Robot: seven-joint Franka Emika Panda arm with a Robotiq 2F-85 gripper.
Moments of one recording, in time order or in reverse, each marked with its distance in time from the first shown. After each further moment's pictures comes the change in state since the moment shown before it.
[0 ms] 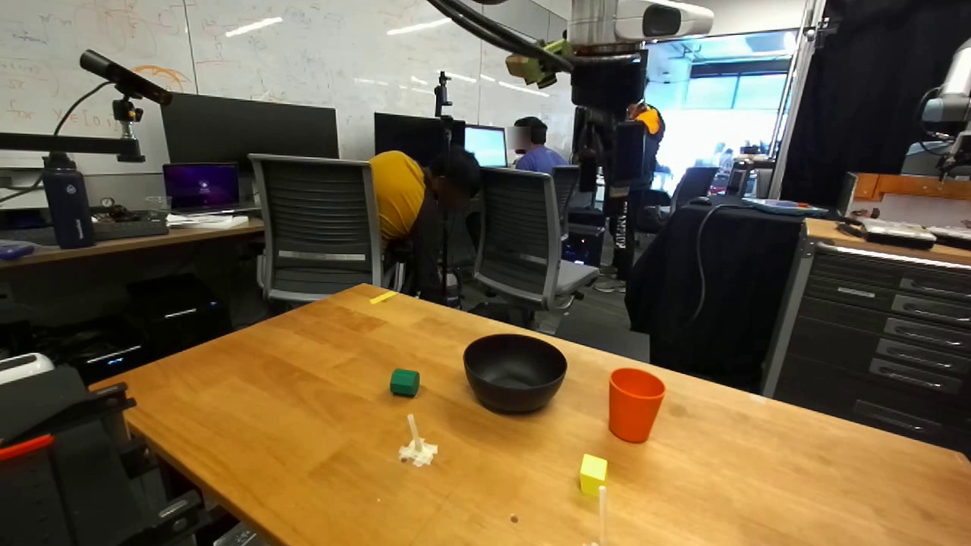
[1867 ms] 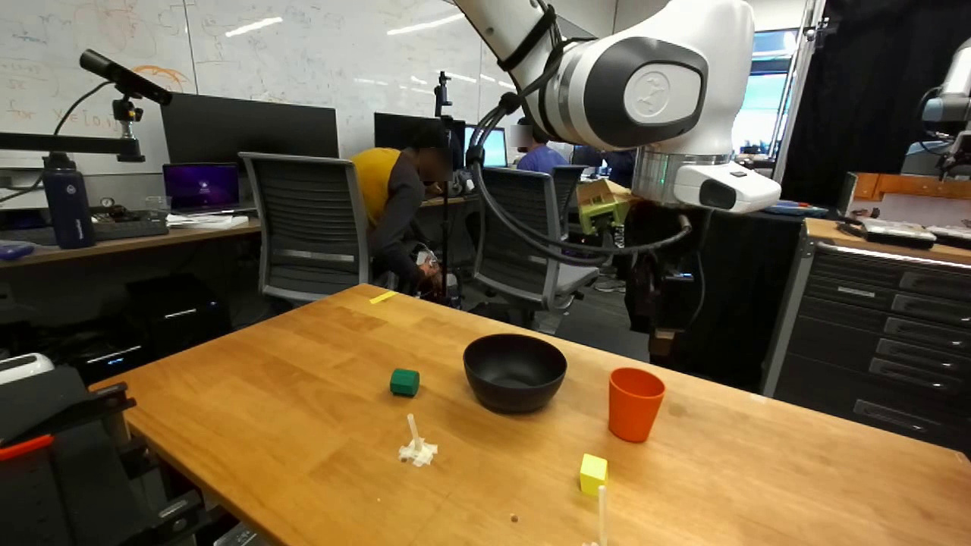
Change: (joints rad) arm -0.073 0.392 -0.030 0.253 0.046 0.032 0.166
